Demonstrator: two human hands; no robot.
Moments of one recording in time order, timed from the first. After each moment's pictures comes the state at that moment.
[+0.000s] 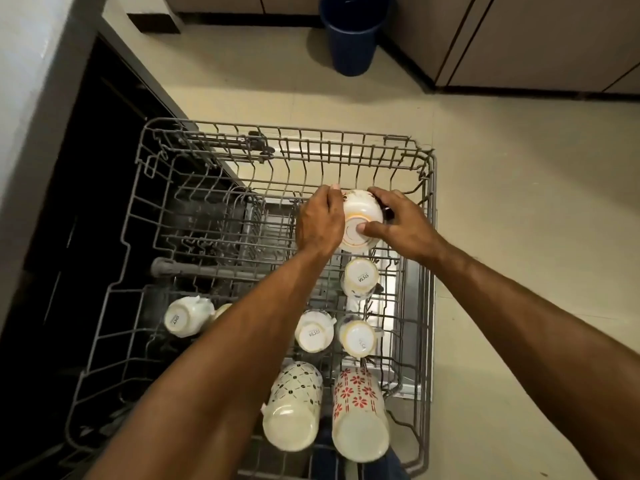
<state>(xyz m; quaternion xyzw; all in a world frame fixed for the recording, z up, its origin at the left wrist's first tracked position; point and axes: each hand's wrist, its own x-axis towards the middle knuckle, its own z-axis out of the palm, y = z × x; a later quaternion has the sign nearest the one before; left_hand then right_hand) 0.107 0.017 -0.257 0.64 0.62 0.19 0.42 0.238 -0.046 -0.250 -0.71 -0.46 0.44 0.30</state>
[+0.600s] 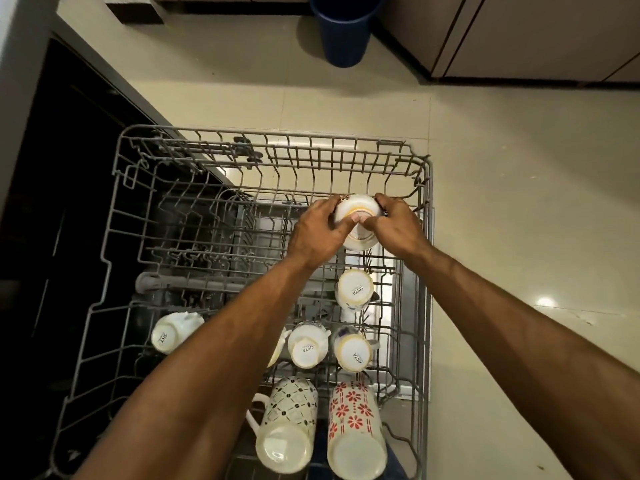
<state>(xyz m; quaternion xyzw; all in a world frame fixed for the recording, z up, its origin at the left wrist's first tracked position) 0.101 0.032 -0.278 0.74 0.50 0.08 0.43 0.243 -0.021 -0.270 -0.79 -0.36 0.43 0.26</state>
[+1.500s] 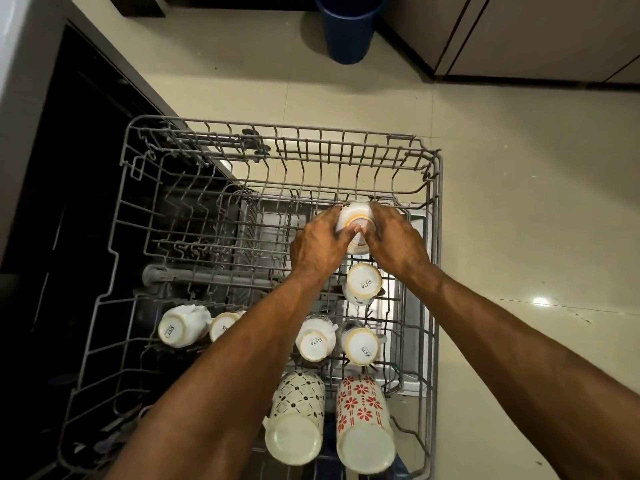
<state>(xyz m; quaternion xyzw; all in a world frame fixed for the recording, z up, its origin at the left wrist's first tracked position) 0.087 0.012 -0.286 0.76 0.56 0.04 0.32 0.215 -0.044 -0.283 -0.80 -0.49 0.31 0.13</state>
